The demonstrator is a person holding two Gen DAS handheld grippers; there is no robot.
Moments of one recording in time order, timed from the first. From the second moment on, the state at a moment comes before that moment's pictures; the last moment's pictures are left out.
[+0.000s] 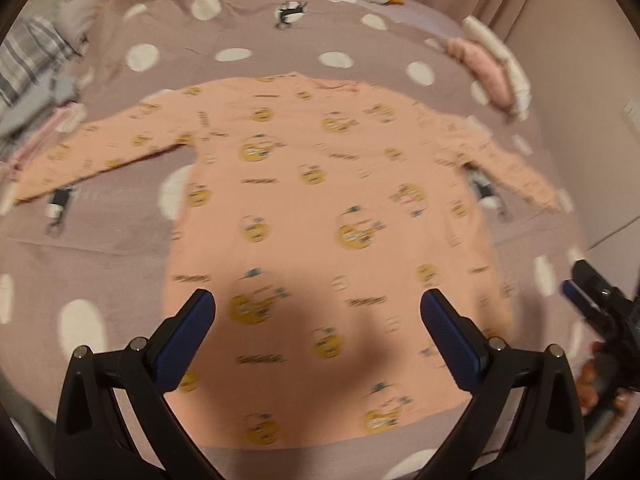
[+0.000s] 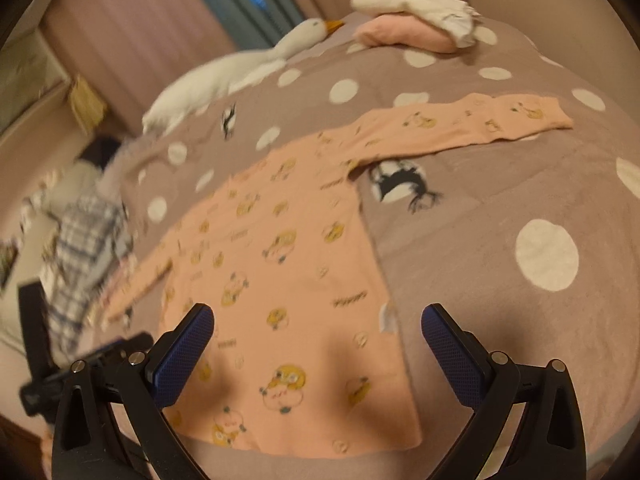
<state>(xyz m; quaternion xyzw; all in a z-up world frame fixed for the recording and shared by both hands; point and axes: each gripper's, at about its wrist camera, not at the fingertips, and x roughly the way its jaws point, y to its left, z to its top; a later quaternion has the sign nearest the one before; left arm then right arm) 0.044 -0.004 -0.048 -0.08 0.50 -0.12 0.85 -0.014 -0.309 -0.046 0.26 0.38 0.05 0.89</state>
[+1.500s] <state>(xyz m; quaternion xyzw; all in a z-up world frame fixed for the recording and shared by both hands) 0.146 0.010 -0.056 -0.17 0.50 -0.08 0.85 0.144 -0.528 -0.062 0.38 0.30 -0.13 0.87</state>
